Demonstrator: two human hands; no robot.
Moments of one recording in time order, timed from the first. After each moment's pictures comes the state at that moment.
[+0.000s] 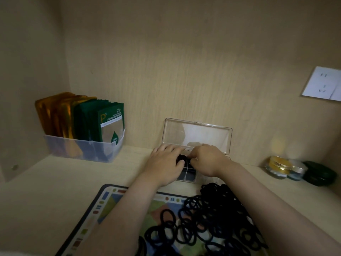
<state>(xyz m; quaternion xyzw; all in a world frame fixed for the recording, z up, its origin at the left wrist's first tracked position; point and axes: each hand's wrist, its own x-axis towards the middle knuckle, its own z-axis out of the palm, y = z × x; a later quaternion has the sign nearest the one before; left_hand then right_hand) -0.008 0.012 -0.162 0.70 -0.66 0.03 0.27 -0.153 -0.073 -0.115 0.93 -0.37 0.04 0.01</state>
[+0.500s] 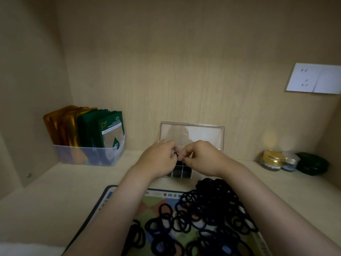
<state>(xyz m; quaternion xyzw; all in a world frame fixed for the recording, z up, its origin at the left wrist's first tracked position) -0.021 0.045 -0.113 0.71 -0.65 0.01 0.28 -0.179 -0.028 -0.090 0.93 -0.29 0.17 -0.17</state>
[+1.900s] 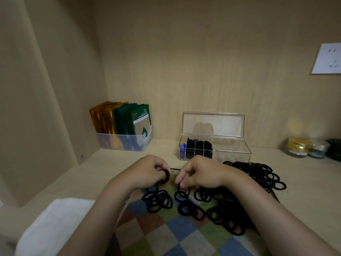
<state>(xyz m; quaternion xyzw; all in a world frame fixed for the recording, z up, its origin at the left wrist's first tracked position) -0.002 0.177 -0.129 0.76 -0.55 -0.19 0.28 -0.168 0.049 -0.130 0.91 -0.19 0.02 -0.36</state>
